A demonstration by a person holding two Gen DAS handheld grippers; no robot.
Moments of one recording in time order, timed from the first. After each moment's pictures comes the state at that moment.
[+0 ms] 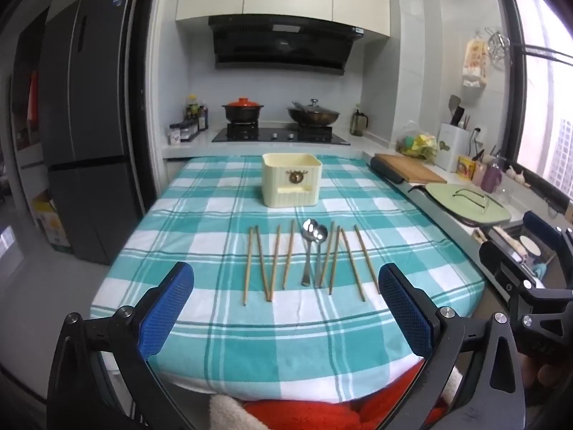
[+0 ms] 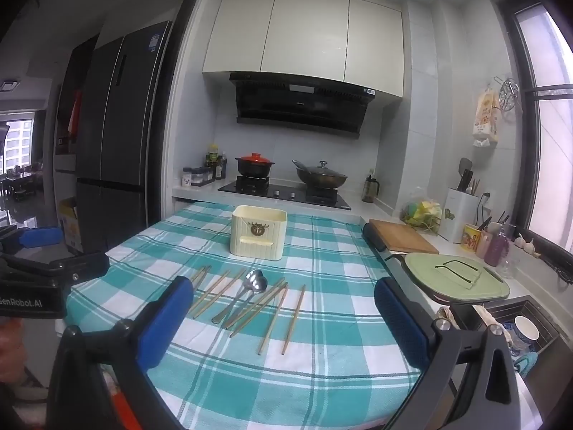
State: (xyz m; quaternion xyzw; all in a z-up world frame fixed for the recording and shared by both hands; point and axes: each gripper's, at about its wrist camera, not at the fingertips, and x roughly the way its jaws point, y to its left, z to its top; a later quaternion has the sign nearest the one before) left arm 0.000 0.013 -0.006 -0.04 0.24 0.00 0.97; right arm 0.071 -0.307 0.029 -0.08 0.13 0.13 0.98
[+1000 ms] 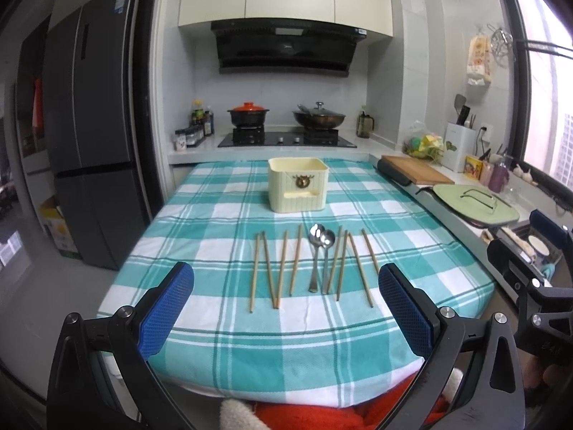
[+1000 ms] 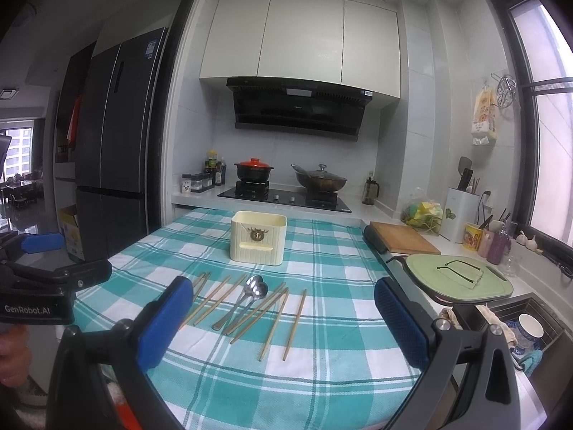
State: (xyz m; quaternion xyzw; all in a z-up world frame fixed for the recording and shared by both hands) left arm 0.008 0.009 -0.004 -0.02 0.23 0.02 0.97; right arm 0.076 -0.310 0.033 -0.07 0.12 0.14 0.98
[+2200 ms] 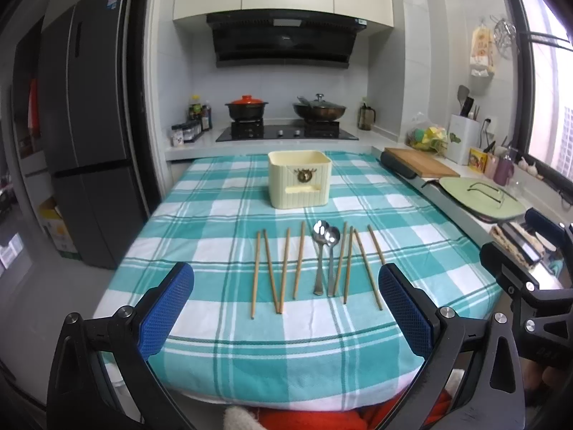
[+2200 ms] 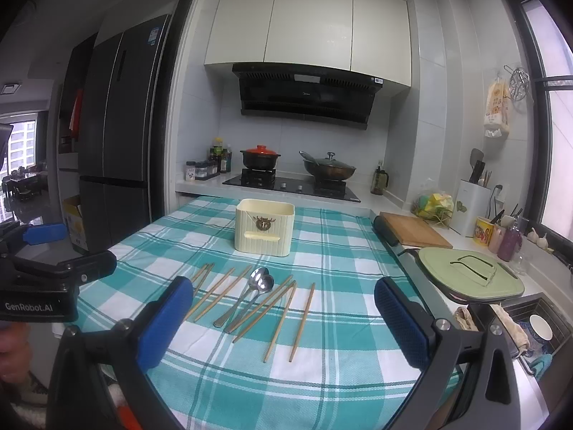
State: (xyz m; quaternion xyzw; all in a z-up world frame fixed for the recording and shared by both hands) left arm 0.035 0.010 -0.011 -0.02 0.24 0.02 0.97; right arm 0.102 -0.302 0.021 -0.08 0.15 0.15 0.97
